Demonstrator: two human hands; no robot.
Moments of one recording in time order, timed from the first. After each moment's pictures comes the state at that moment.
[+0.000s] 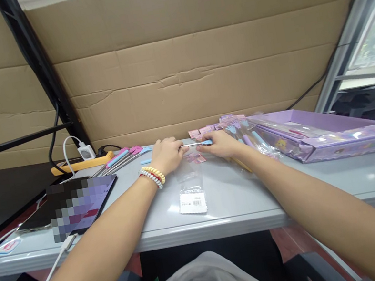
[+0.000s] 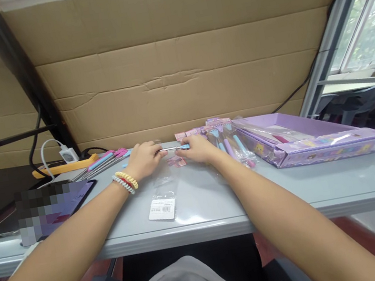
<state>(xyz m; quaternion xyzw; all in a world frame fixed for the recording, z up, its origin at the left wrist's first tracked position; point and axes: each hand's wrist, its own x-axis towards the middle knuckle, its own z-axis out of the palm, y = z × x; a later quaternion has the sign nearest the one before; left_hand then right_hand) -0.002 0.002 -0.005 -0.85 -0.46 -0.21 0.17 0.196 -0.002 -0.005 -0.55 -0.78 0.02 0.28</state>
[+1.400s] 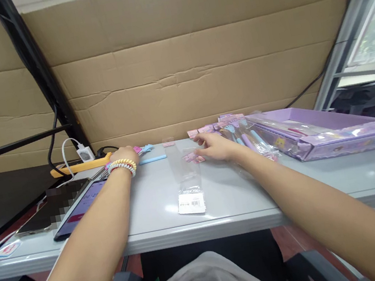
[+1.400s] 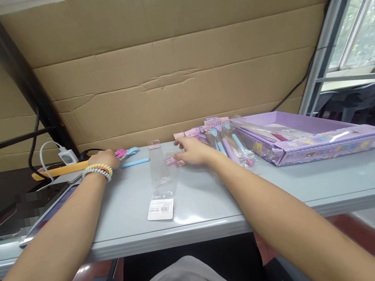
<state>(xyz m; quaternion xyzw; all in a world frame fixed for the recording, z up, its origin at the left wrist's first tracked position) -0.083 0.044 0.010 -0.60 -0.79 -0.07 0.07 0.195 0.009 -0.018 -0.53 -0.79 0.08 0.28</state>
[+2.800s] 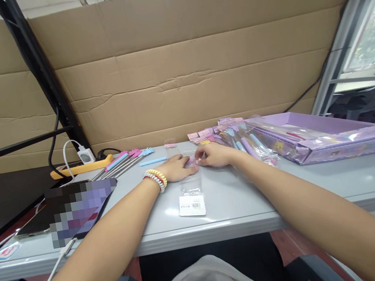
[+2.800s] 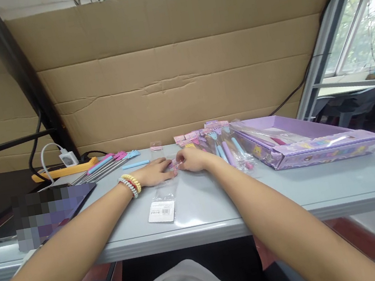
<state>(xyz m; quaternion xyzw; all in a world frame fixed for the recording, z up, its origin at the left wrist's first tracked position) 0.000 0.019 -0.028 -0.91 -0.41 -0.03 -0.06 0.188 0.002 -0.013 -0.54 -0.83 0.06 0.13</state>
